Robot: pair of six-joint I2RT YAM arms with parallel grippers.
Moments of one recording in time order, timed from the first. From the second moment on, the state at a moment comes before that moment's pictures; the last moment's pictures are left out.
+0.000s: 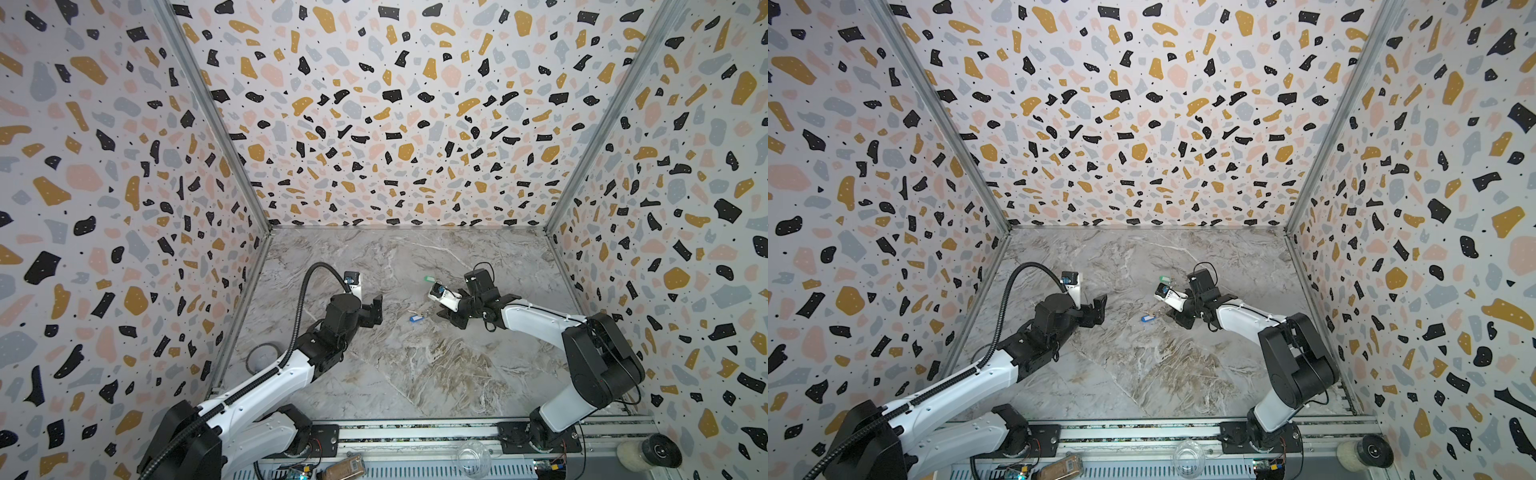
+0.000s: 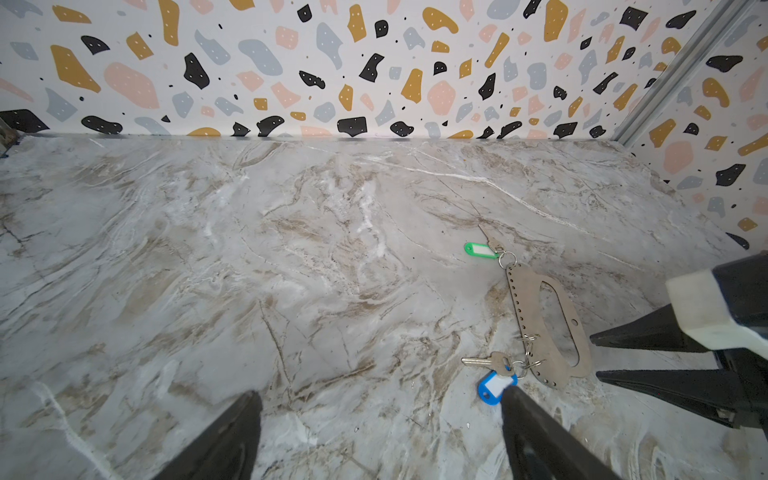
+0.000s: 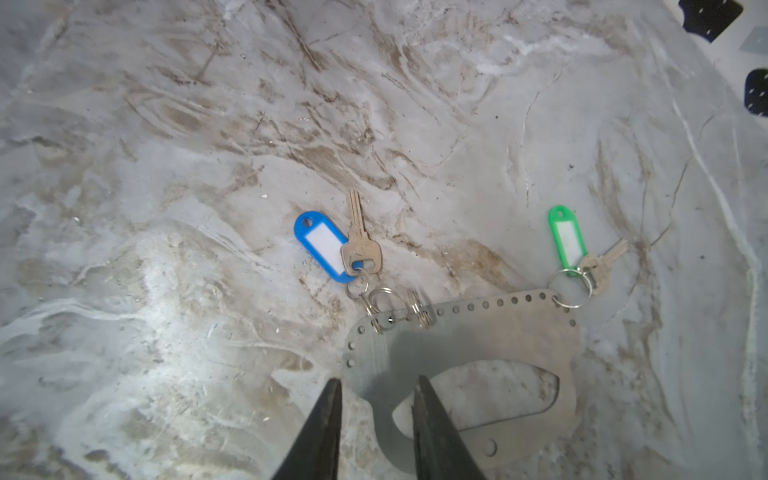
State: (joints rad) left arm -0.63 1.06 0.59 0.03 -0.30 -0.30; right arm 0.49 1.61 0.87 -0.12 -0.38 -0.69
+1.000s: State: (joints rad) left arm -0.63 1.09 0.58 0.05 -0.35 -0.26; right arm 0.57 1.76 0.91 -0.07 -0.23 -0.99
